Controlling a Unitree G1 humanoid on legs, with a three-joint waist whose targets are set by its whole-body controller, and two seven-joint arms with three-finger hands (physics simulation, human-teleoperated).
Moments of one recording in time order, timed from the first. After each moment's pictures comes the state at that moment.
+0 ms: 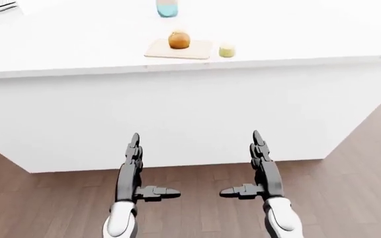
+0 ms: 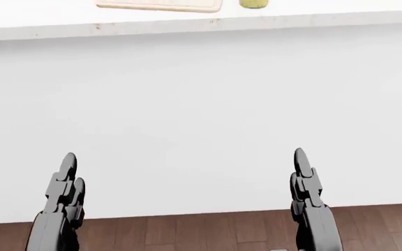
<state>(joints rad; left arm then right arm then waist) 0.14 0.01 0.02 -0.19 0.03 0.11 -0.04 0.14 0.00 0.01 -0.13 -0.09 0.04 0.01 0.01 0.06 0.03</state>
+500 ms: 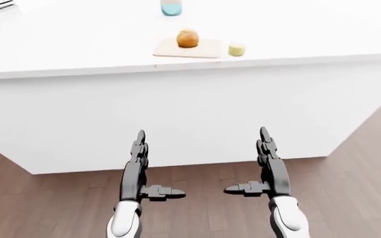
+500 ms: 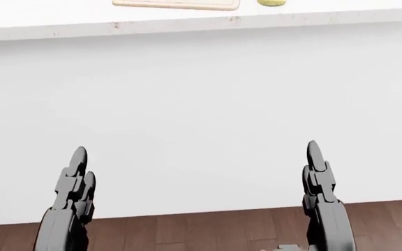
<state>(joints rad) 0.14 0.00 -0.02 -0.22 0.04 0.09 -0.05 0.14 -0.01 -0.01 -0.19 -0.10 0.05 0.01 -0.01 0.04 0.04</state>
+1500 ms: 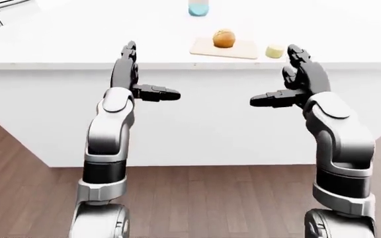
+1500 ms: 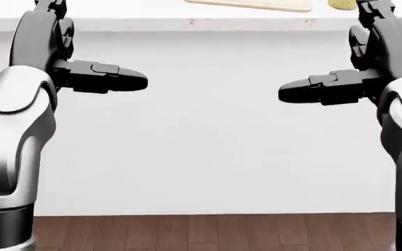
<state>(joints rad) -0.83 0.20 0.10 0.10 0.01 0.69 0.02 -0.70 -0.34 -0.21 -0.15 0.03 0.88 0.09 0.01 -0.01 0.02</state>
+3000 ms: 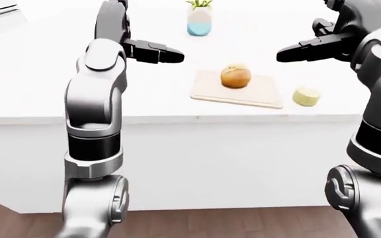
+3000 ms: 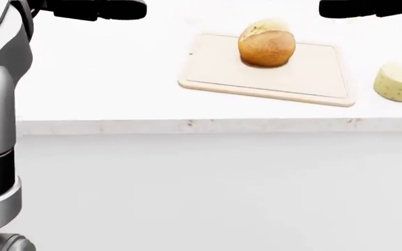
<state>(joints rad) -1.09 0.24 0.10 0.04 0.06 0.86 0.00 -1.07 -0.53 -0.20 -0.11 -0.02 1.17 0.24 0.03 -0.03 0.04</state>
